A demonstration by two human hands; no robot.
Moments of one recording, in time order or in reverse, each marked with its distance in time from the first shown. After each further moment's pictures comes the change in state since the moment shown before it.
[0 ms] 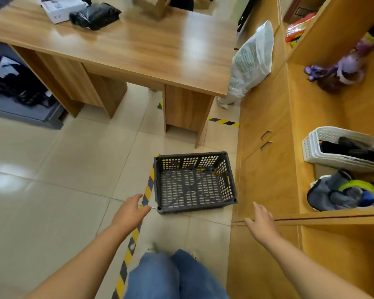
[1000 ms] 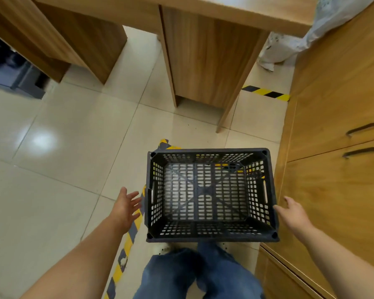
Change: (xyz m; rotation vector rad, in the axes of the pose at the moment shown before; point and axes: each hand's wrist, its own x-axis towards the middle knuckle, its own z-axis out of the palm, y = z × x) left_hand 0.344 -0.032 0.137 -1.093 0.036 -0.648; right_hand 0.401 0.007 0.113 0.213 -0.188 0.188
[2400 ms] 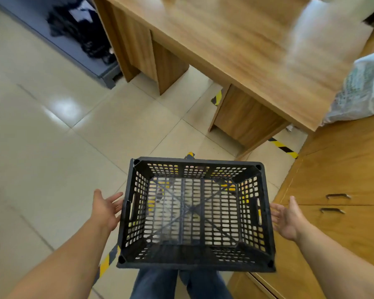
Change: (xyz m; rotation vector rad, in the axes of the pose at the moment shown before) left_hand -0.194 0.008 -0.174 -0.584 0.111 -0.019; right_hand -0.178 -0.127 -0.086 0.672 -0.315 0.161
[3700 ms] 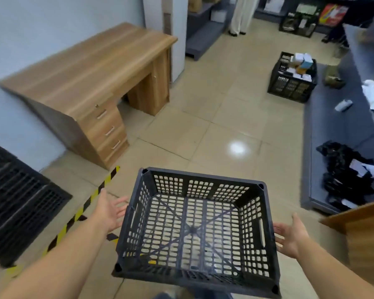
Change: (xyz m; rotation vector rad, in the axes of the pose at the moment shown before) left_hand -0.196 -0.001 -0.465 -1.123 0.494 0.164; right_hand -0.296 0.057 0.611 -1.160 -0.579 -0.258
